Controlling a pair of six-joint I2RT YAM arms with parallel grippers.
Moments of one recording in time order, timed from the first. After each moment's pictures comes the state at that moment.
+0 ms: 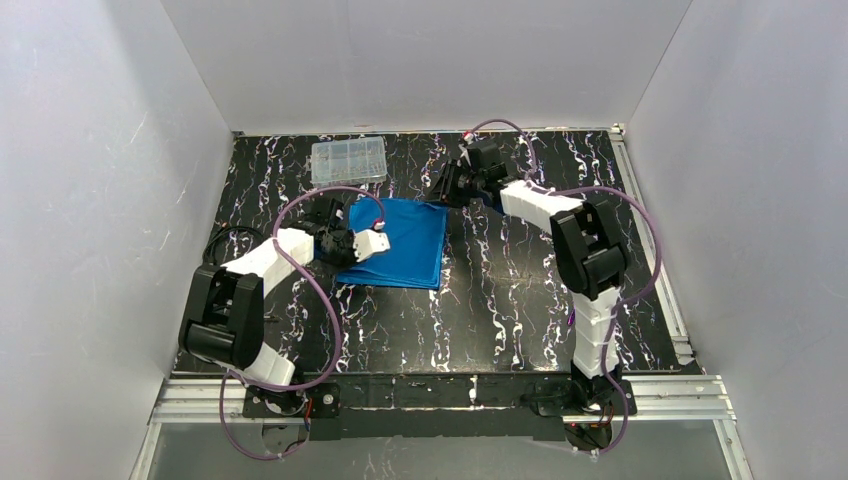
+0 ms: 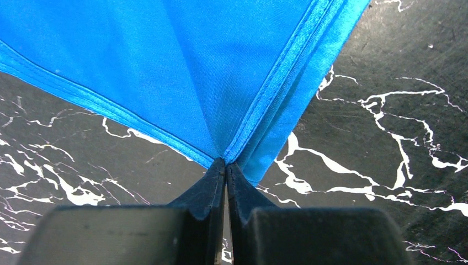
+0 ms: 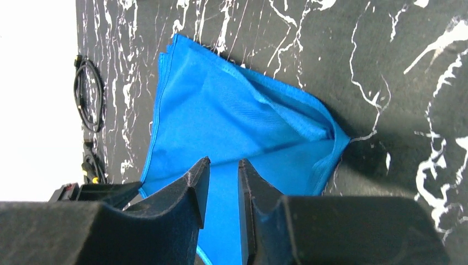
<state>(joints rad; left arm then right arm) -0.27 1.54 0.90 -0.58 0.23 1.00 0.49 2.04 1.45 -0.04 -0.40 0.69</state>
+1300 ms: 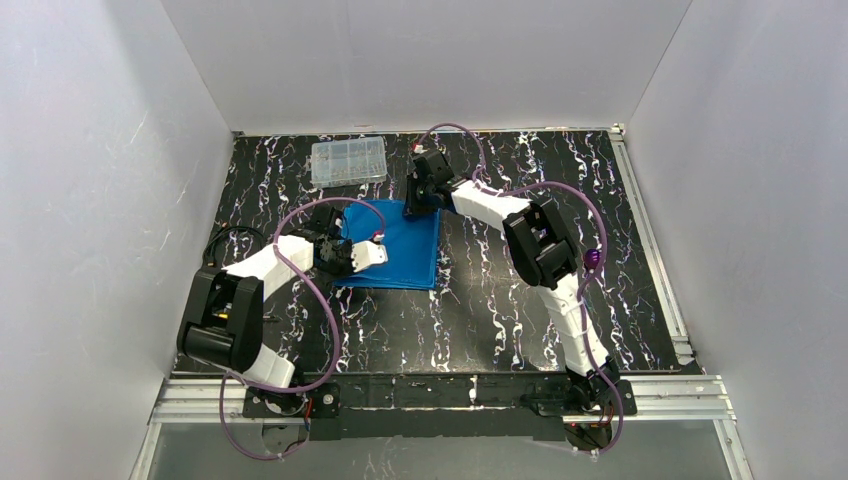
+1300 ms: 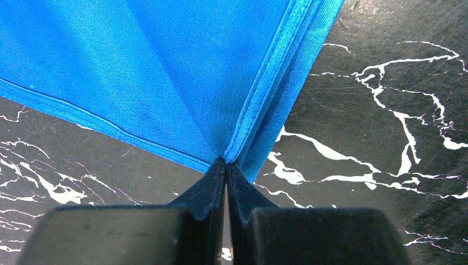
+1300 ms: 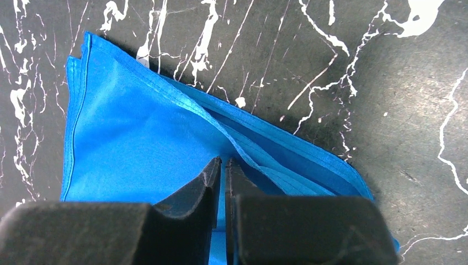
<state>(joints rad) -0.27 1.52 0.83 -0.57 0.19 1.07 0.66 2.37 1.87 -0.29 -0.14 0.52</state>
